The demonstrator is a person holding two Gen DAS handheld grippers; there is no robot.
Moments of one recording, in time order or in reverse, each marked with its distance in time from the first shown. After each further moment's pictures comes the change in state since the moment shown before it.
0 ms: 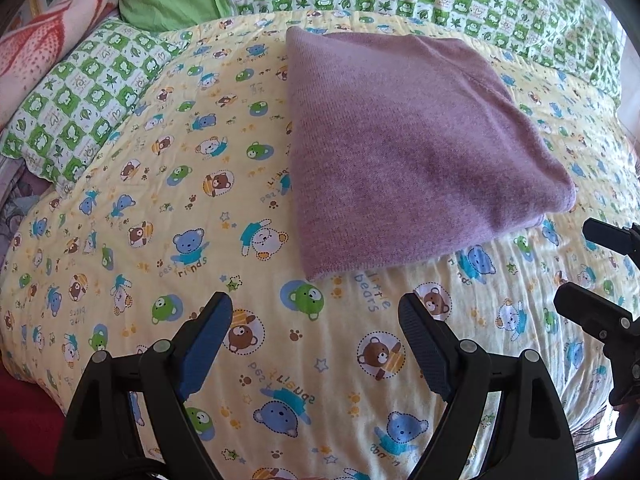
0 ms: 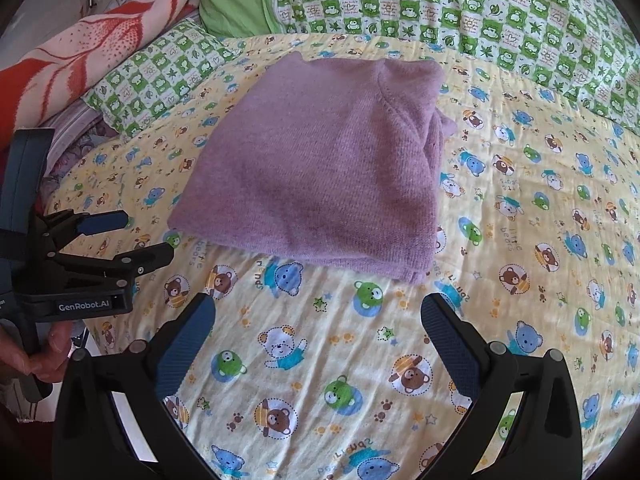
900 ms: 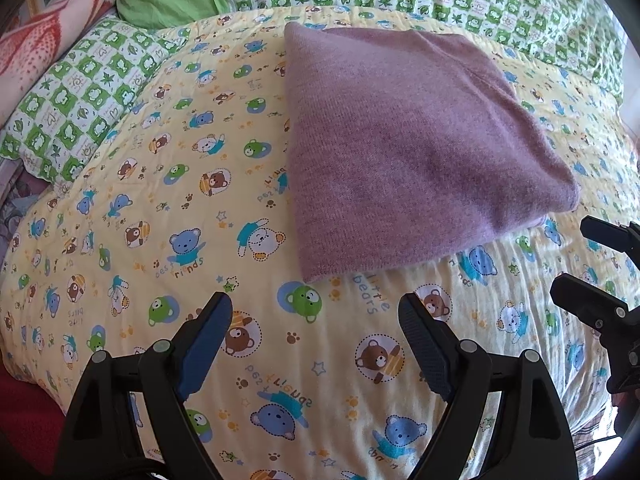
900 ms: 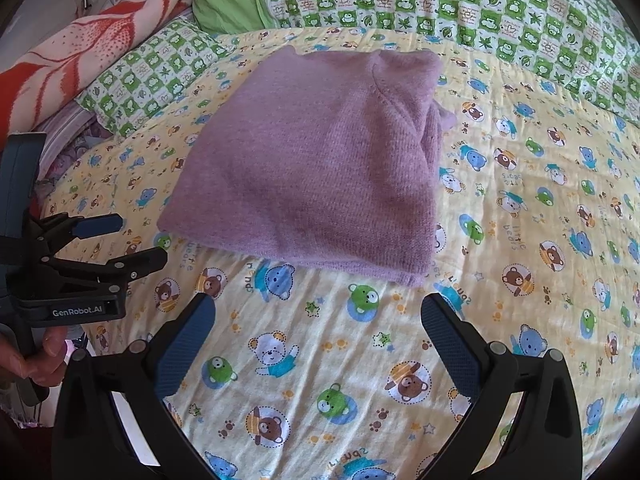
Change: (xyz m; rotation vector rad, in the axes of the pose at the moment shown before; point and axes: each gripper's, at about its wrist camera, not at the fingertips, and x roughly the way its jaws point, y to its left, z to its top) left arm 0.003 -0.001 0.003 0.004 0.012 0.000; right arm 0.010 -0.009 0.003 0.013 0.016 0.004
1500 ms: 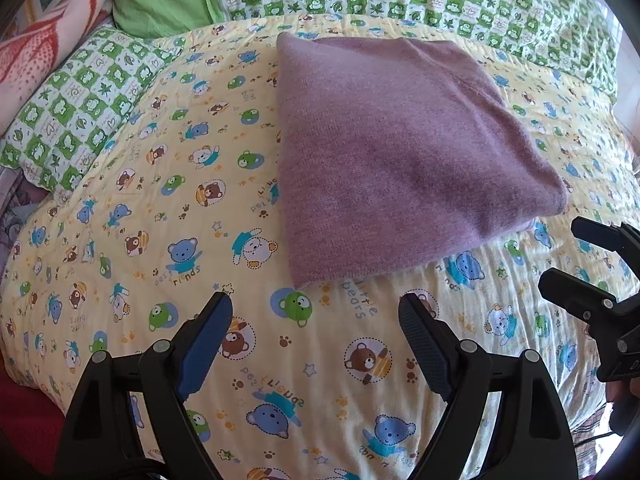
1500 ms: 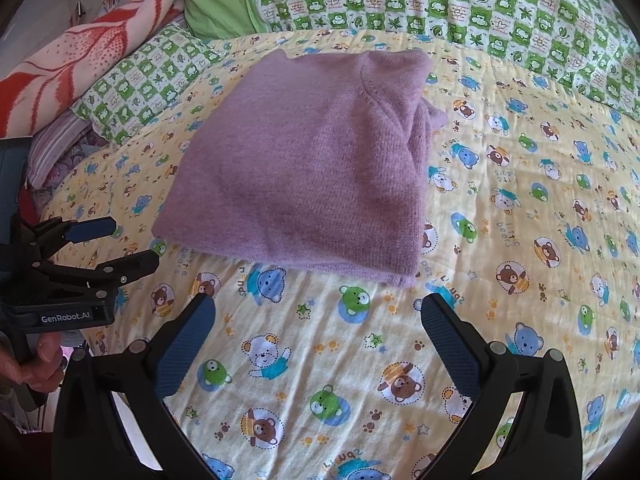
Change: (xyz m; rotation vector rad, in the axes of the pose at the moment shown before) left arm -0.009 -0.007 -0.001 0.009 -0.022 -0.008; right arm -0.001 -0.008 0.001 0.020 -0.007 0.000
